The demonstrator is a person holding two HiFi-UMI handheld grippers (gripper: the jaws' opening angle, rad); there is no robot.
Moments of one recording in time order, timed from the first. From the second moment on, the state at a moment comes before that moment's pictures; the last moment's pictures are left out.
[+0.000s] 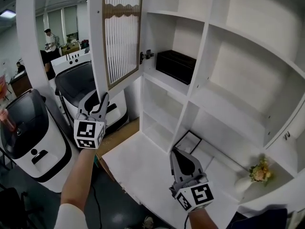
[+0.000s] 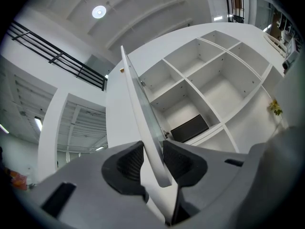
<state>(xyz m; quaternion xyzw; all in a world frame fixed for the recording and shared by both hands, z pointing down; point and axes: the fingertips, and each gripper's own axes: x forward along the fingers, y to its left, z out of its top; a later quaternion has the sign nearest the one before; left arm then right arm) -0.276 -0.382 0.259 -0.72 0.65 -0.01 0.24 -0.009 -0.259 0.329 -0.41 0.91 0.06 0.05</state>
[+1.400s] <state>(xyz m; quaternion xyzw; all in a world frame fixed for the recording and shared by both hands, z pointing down) -0.161 -0.370 0.259 -0.75 0.61 0.01 0.25 0.070 -0.236 0.324 -0.46 0.88 0.06 0.05</state>
